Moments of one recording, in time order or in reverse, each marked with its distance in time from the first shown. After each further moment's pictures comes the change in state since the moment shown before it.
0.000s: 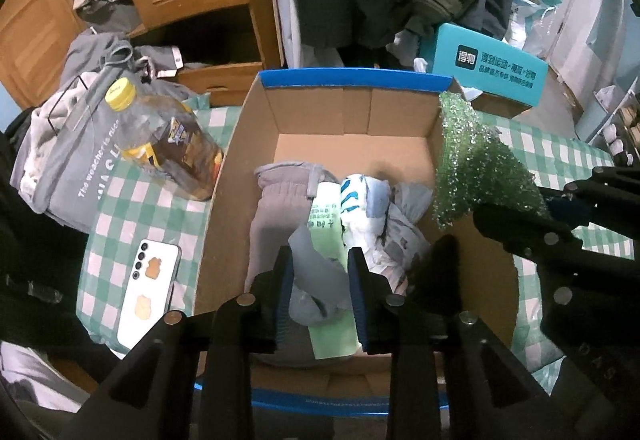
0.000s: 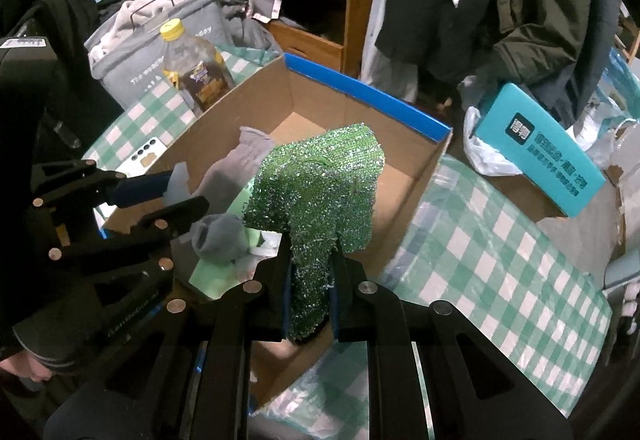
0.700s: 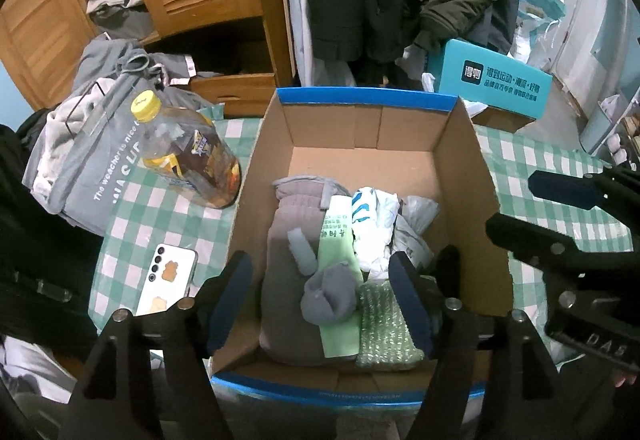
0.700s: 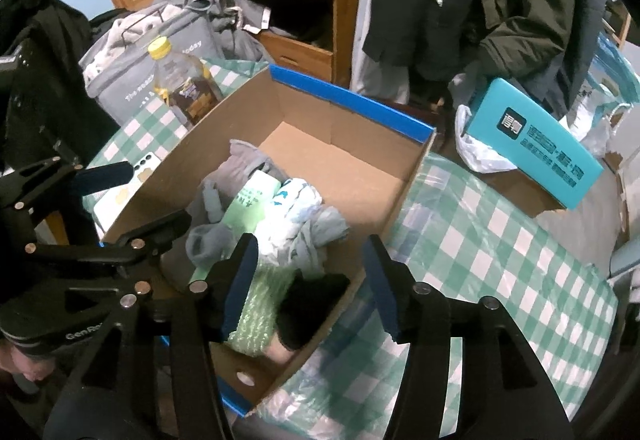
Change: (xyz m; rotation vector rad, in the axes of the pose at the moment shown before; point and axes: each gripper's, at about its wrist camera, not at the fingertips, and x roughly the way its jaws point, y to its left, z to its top) left arm -0.022 0.008 0.004 -0.016 -0.038 0.021; right arm -0.010 -0.015 -0.002 0.056 -0.035 -0.005
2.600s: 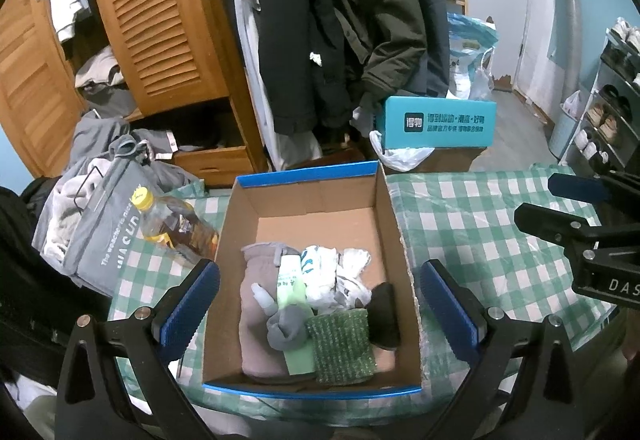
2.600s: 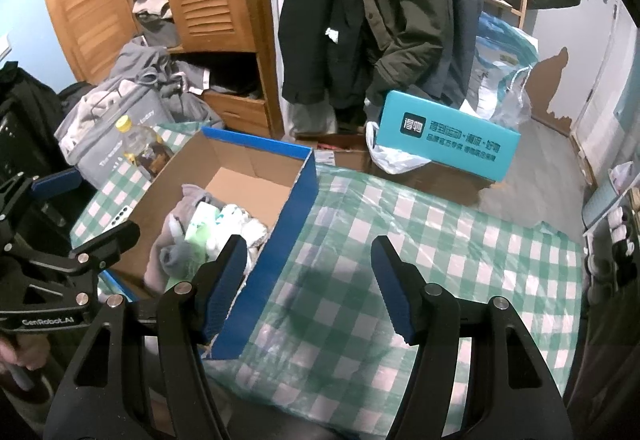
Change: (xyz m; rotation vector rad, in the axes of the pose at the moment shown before) left arm -0.086 -0.059 0.006 0.116 -0.213 -0.037; right arm -0.106 -0.061 -0.044 0.181 -0.168 -0.121
